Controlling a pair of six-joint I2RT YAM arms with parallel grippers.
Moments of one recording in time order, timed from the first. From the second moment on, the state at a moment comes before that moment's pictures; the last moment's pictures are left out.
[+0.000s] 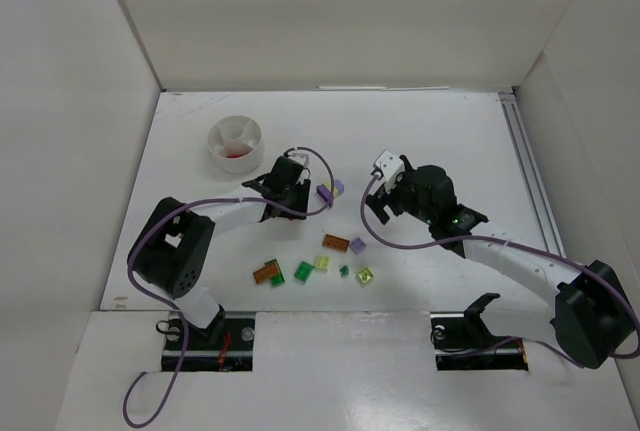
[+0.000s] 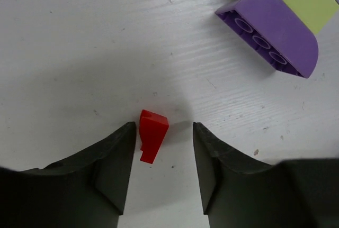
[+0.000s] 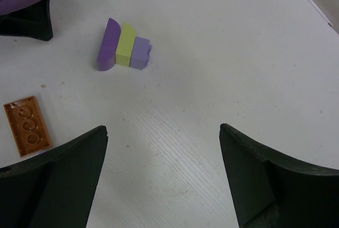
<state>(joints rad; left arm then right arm) -0.56 1.62 0.87 -0.21 -0.07 -0.34 0.61 1.17 0.65 0.13 -0.09 -0.33</state>
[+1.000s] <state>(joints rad) -0.24 1.56 1.25 -0.31 -0.27 -0.40 0.54 1.16 0.64 0.13 -0.08 -0.33</state>
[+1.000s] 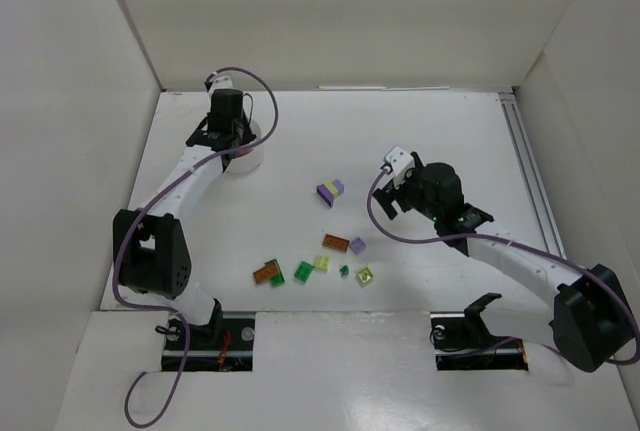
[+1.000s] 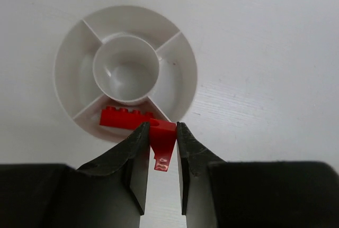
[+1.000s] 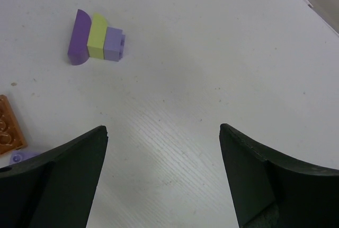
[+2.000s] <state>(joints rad) -0.16 1.69 1.33 -0.34 -0.27 -0.35 0.48 1.19 0.64 0.13 -0.14 -0.35</state>
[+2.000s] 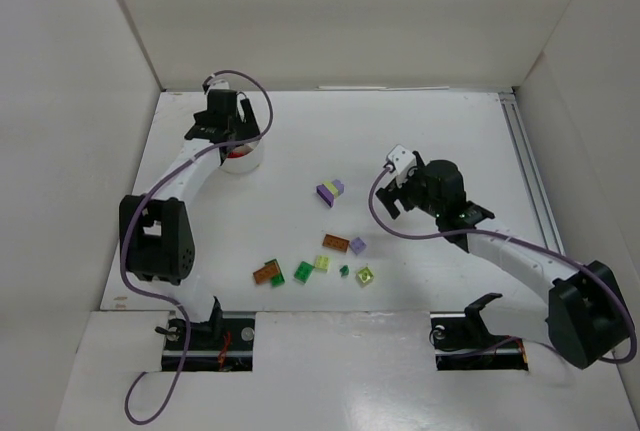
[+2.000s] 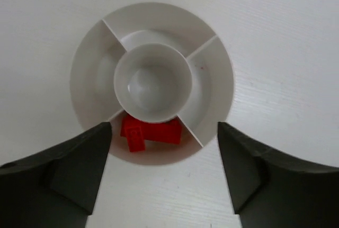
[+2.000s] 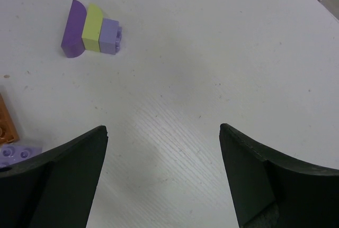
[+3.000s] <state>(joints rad) -0.37 1.14 0.75 -0.23 -0.02 -0.52 0.87 1.48 0.68 -0.03 -0.06 -0.30</state>
